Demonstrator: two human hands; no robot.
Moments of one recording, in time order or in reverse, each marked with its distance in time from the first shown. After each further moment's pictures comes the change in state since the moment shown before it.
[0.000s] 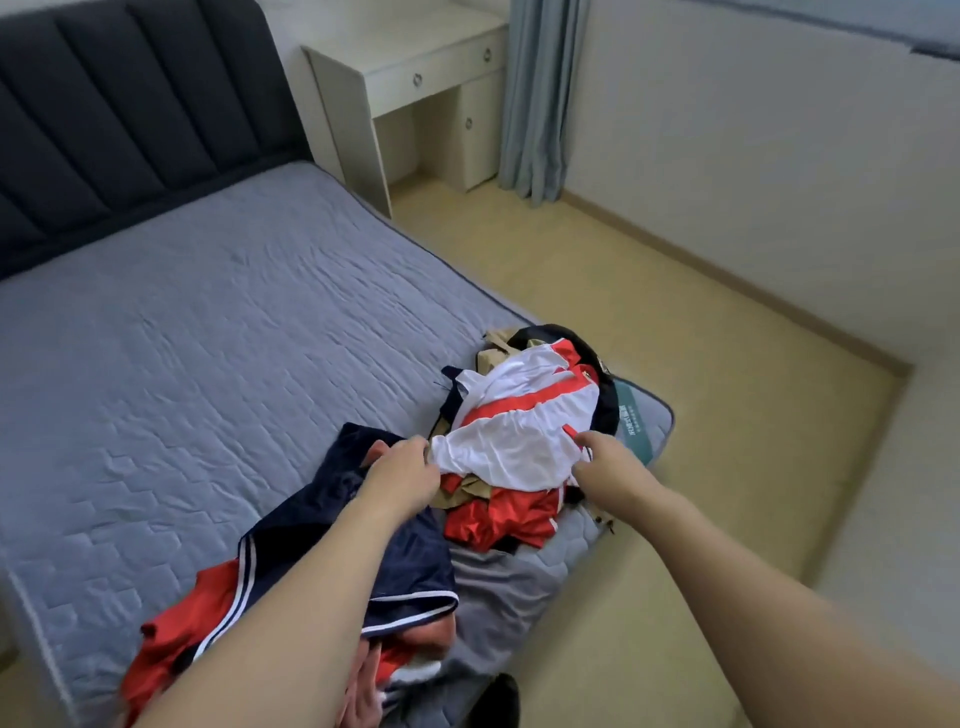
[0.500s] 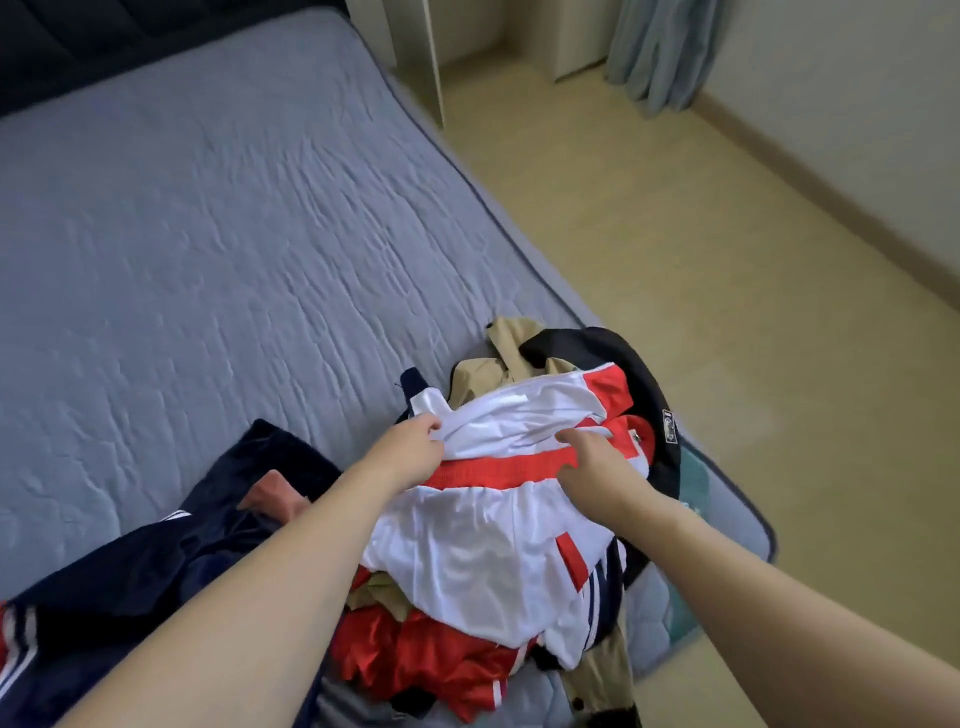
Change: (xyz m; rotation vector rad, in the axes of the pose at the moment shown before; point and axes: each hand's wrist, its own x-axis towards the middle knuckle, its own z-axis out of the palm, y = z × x) left_hand 0.417 0.069 0.140 -0.133 -0.065 -0.262; right_hand 0.461 0.099 -0.006 -0.170 -0.312 -0.170
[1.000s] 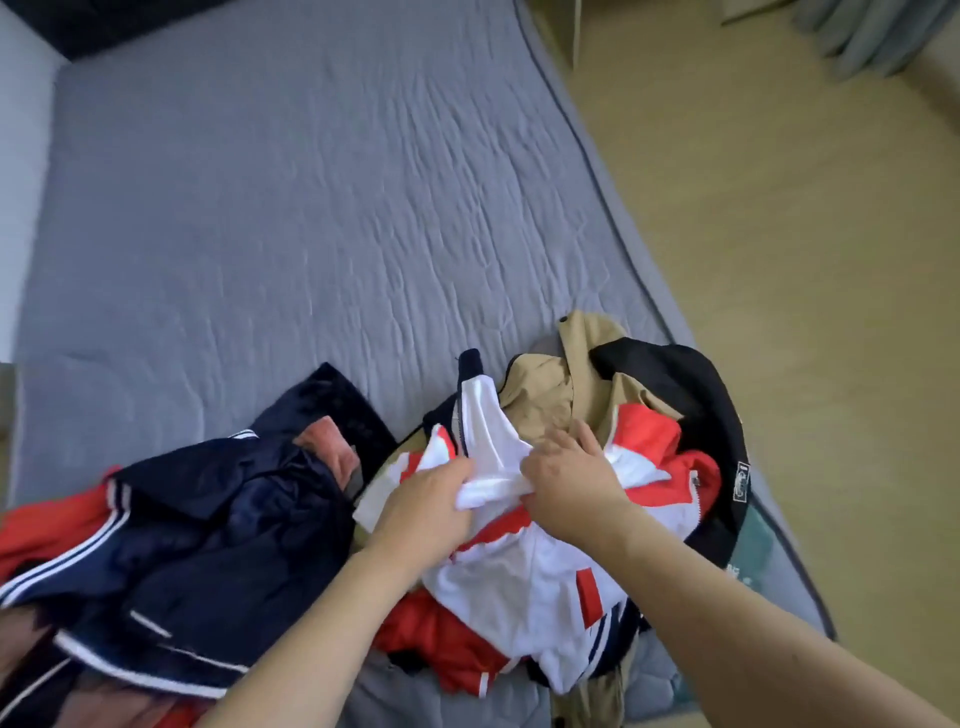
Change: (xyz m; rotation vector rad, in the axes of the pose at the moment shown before) left_hand -0.073 0.009 0.027 0.024 0.258 -0.041; right_hand 0.043 -0.043 0.015 -0.608 -0.099 -0.618
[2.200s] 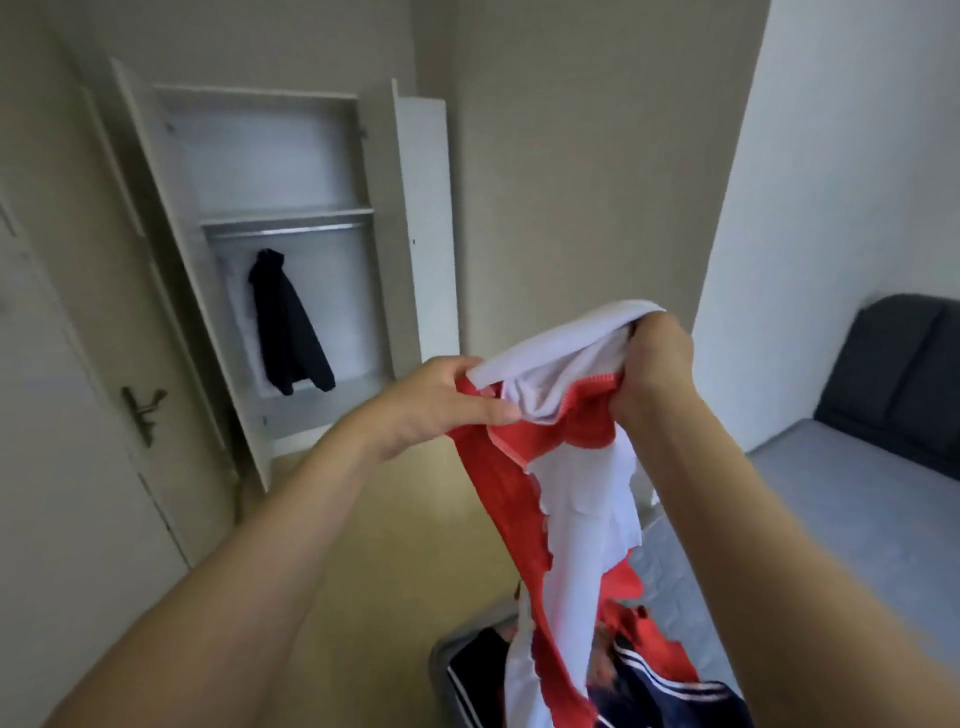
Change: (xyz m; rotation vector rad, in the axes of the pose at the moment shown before) left_hand -0.771 -0.337 -0.459 -0.796 1.053 -0.377; right_hand -0.241 -0.940 -0.208 1.531 -0.357 -0.371
